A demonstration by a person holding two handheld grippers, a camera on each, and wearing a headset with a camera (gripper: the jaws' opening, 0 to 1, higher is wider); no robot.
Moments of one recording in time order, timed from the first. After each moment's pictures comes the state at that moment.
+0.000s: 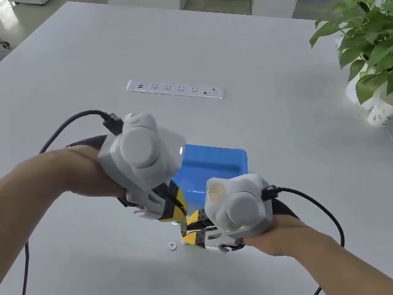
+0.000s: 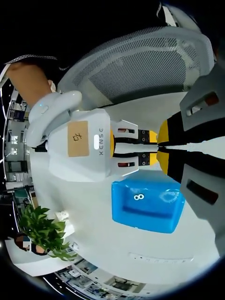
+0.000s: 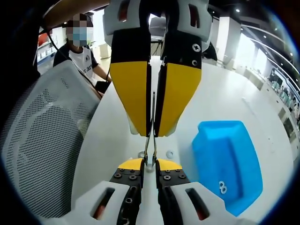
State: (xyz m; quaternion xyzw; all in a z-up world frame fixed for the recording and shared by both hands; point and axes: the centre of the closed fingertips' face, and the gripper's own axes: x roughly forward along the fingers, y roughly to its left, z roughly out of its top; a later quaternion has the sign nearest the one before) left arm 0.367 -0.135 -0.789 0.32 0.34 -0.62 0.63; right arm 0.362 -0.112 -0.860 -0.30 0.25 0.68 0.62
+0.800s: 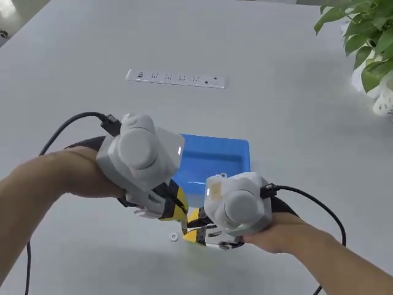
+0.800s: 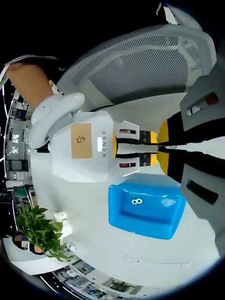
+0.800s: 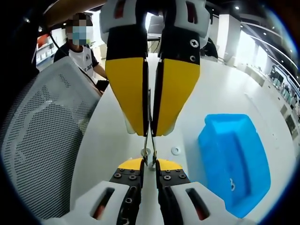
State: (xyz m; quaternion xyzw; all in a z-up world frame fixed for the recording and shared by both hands) left arm 0.362 -0.136 -0.802 0.30 0.34 -0.62 0.63; right arm 0.357 -0.113 -0.874 -0.29 0.27 0.68 0.62
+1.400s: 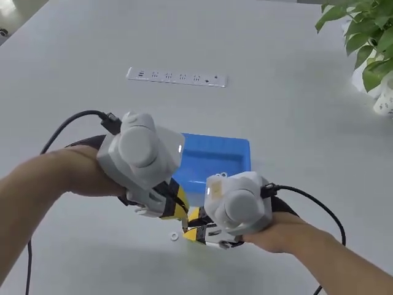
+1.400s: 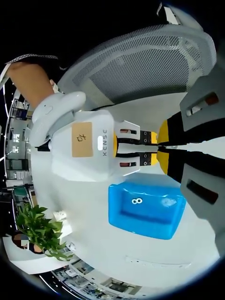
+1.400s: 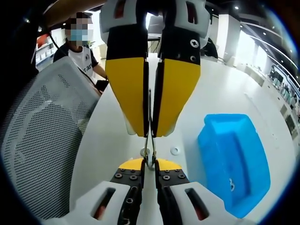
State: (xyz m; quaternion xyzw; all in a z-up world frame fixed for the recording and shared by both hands) left arm 0.361 -0.137 -0.799 0.30 0.34 -0.62 0.63; right arm 0.359 -0.113 -0.874 -0.29 0.26 0.68 0.62
